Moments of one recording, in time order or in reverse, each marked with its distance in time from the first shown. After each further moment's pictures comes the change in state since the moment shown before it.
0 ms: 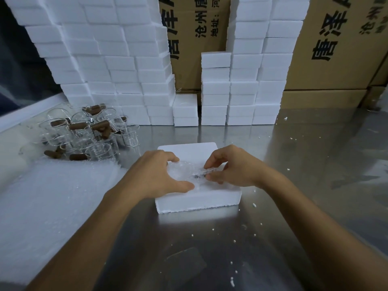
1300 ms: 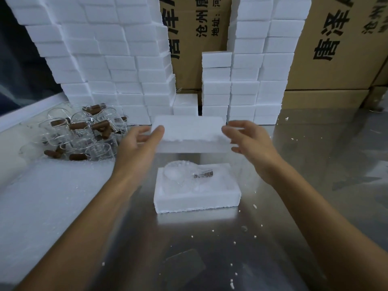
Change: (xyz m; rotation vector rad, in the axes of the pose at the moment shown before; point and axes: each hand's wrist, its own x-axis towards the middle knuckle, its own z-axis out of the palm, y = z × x) left_hand 0.013 -0.006 -0.009 -0.821 0.417 -0.277; right_hand 0.007 0.005 -0.020 0.602 0.480 0.084
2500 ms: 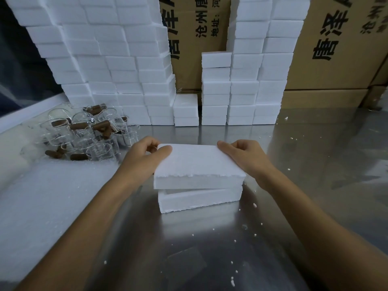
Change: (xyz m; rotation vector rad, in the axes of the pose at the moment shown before) left_hand 0.001 -0.013 -0.003 0.173 -0.217 0.046; right_hand 0.000 0.025 0.005 -0.233 0.012 0.133
